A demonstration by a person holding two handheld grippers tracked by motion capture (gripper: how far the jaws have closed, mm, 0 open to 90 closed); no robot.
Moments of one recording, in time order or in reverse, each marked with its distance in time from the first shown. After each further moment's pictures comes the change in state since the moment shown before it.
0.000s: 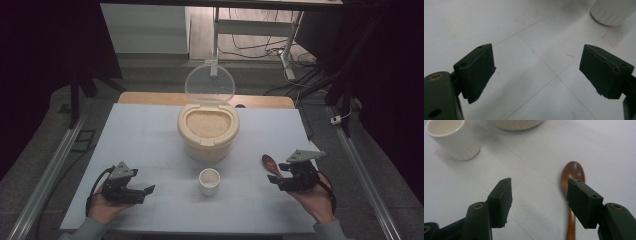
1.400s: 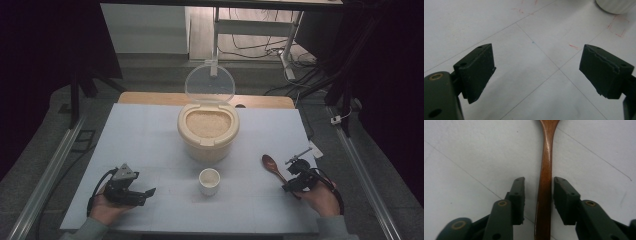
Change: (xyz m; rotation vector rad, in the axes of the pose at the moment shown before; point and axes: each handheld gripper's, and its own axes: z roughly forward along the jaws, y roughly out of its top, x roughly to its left) left arm 0.000 -0.006 0.009 0.048 -0.007 0.007; right arm -0.039 -0.031 0.041 0.463 -0.051 0.100
